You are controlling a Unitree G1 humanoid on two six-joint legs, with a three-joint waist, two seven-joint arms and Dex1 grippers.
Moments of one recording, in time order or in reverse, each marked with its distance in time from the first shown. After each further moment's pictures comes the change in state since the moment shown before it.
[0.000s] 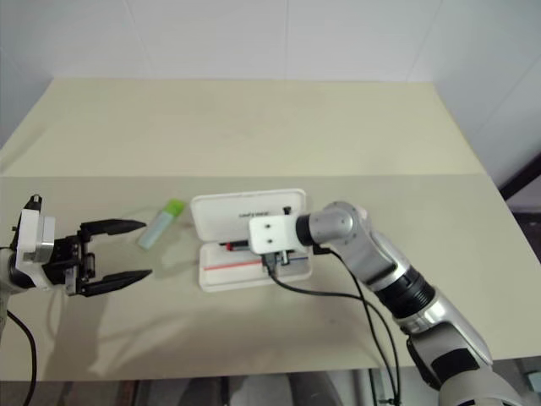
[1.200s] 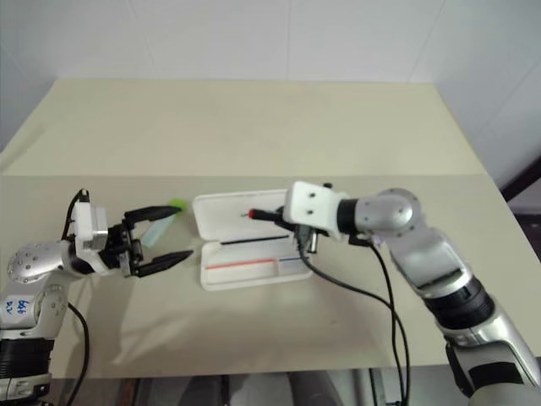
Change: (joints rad) left arm -0.142 -0.194 -0.158 0.026 0.100 -0.088 0.153; right arm 0.047 -0.174 -0.125 -0.196 0.200 0.176 -0.091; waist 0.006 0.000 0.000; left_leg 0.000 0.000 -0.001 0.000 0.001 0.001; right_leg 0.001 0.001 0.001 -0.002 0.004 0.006
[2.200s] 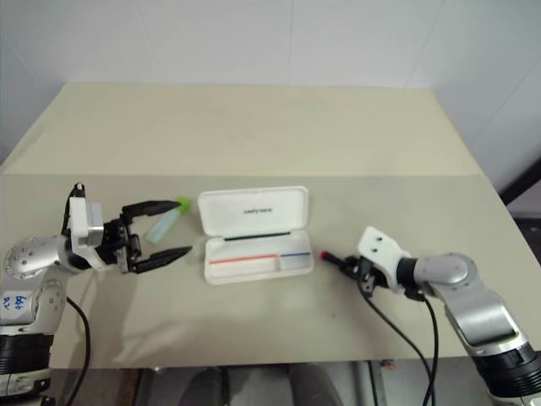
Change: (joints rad) left arm -0.043 0.000 0.009 0.027 -0.001 0.001 -0.028; right arm 0.509 -0.160 -0.325 -0.009 0.136 0.154 -0.040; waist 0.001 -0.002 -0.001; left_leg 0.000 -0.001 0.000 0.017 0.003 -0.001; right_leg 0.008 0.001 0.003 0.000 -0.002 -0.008
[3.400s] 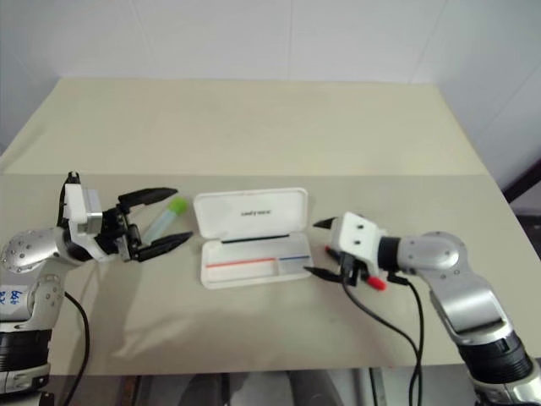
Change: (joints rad) left arm -0.019 0.005 0.001 -0.059 -0.015 0.063 0.099; right arm -0.094 0.066 -0.005 -0.105 0.012 -0.137 0.084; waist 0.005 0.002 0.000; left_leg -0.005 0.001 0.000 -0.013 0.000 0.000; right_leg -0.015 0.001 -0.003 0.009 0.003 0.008
